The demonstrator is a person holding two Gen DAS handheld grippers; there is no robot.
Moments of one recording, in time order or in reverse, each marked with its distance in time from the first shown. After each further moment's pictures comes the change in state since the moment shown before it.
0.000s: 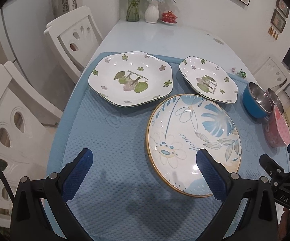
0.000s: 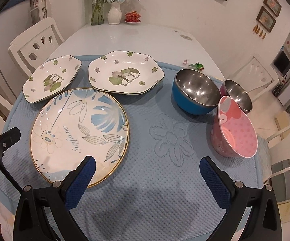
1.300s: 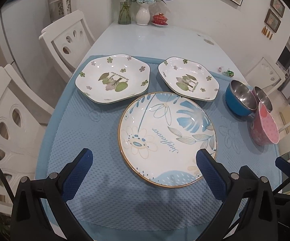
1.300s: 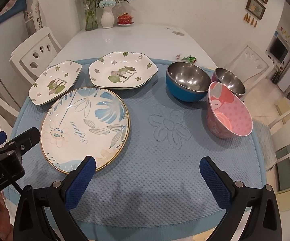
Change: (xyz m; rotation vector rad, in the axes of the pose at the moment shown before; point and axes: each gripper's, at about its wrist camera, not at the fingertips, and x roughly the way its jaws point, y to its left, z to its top) left arm -0.029 -0.044 -0.011 -0.005 -0.010 -0.018; right arm -0.028 -0.010 -0.025 0.088 0.003 0.030
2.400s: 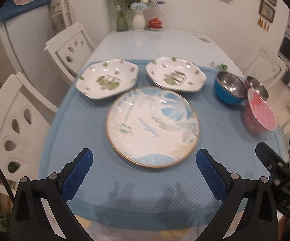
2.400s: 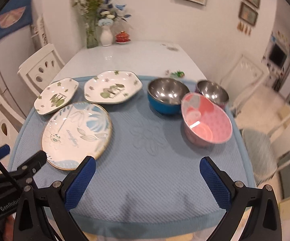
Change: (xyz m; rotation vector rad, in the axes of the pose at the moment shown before) left arm -0.038 -0.058 -0.039 0.025 -0.055 0.103; right arm -0.044 -0.054 -0.014 -0.029 -0.144 0.030
